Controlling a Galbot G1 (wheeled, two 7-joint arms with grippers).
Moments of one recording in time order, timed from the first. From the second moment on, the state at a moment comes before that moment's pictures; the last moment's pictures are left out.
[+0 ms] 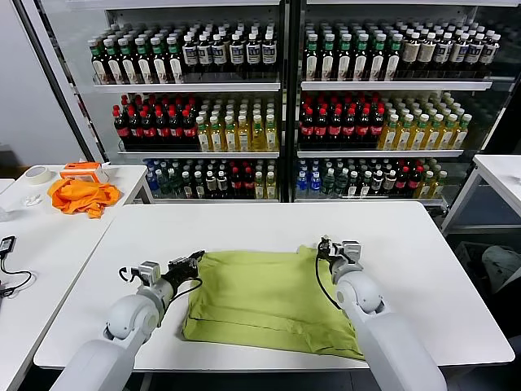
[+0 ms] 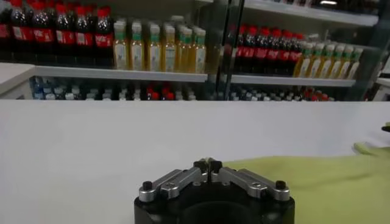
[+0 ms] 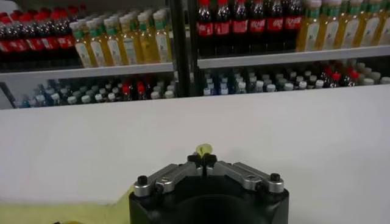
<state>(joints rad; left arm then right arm) 0.99 -1.02 -0.24 -1.64 -0.67 0.35 0.02 -0.87 1.21 0.18 1.65 0.61 -0.51 0.35</state>
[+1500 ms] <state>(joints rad) 1.30 -0.96 -0.33 -1.89 -0.63 0.34 0.03 -1.36 1.16 0.31 2.04 0.41 -0.49 0.32</state>
